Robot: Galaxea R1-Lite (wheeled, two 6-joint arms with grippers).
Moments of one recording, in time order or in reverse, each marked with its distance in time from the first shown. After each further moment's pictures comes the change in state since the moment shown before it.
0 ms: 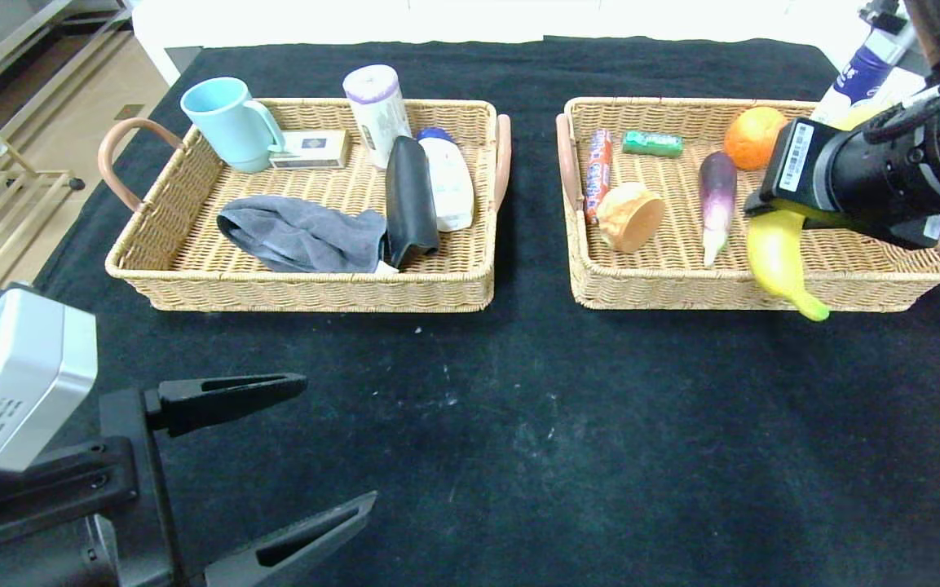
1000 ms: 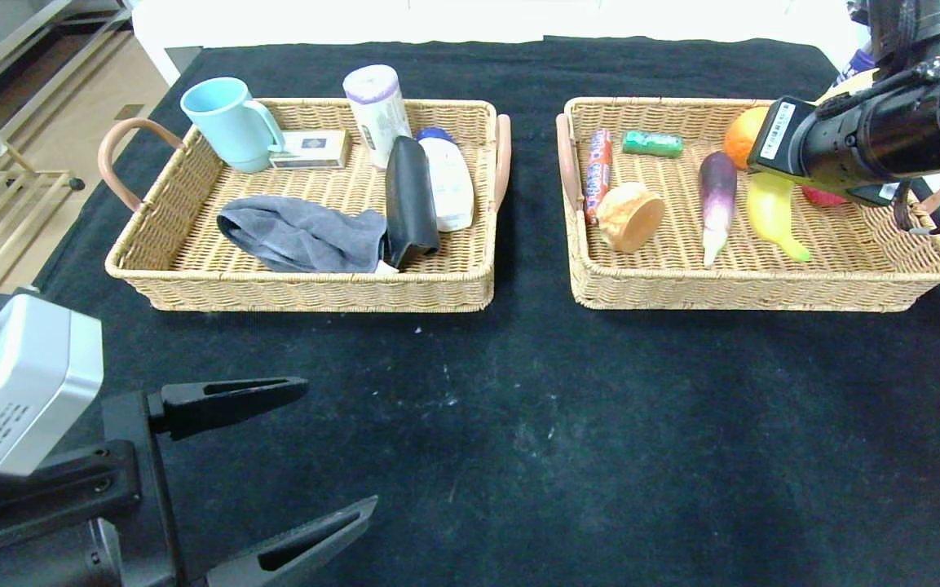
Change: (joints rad) left arm -0.001 0.001 0.004 0.001 -0.002 0.001; right arm -0.162 0.103 -0.004 -0.276 0.003 -0.127
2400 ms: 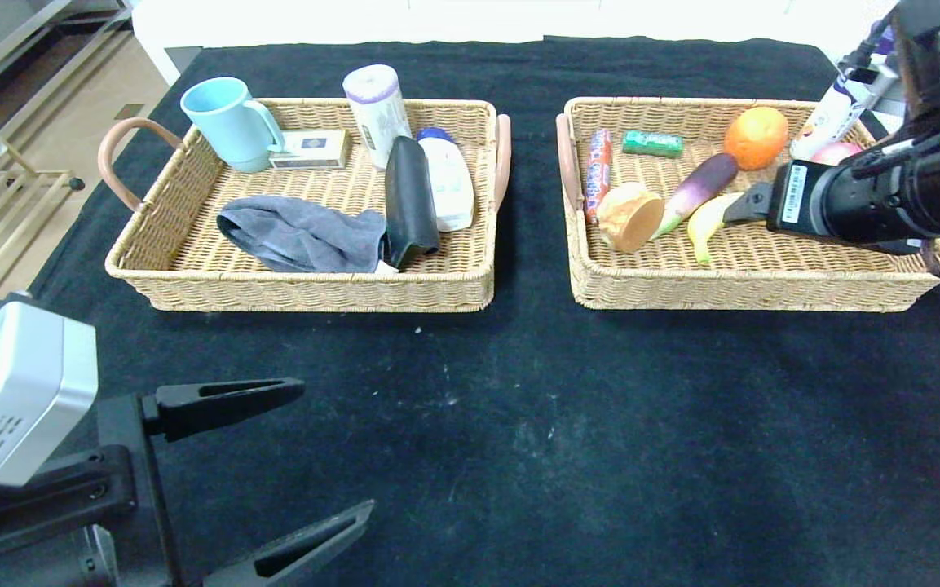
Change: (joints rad) left arm -0.003 -0.012 0.006 0.005 0.013 0.023; right arm -0.002 -0.147 0.263 0.002 0.134 -0.113
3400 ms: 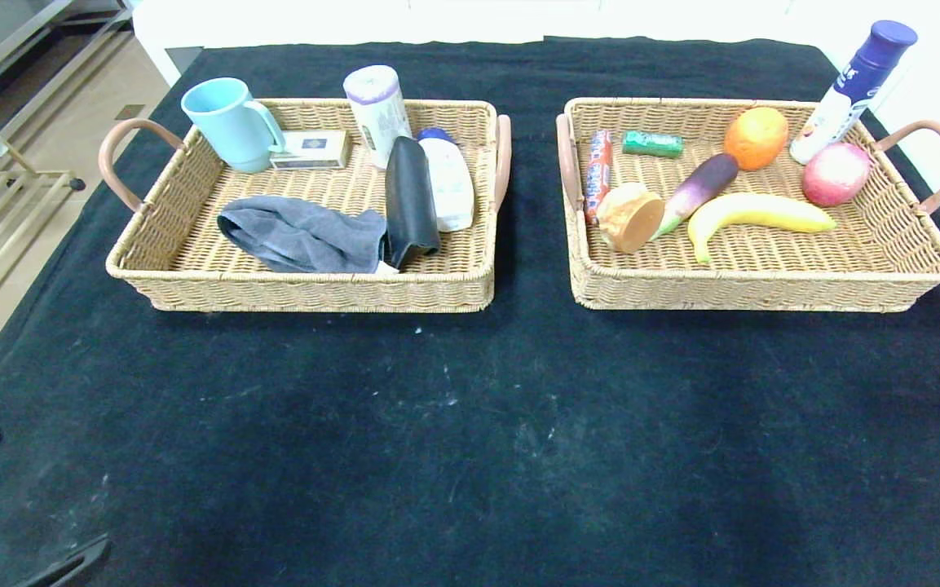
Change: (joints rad) left arm 0.099 -0.412 -0.121 0.552 0.351 0.009; right arm -0.143 -0.819 0.724 -0.013 0.453 -0.401
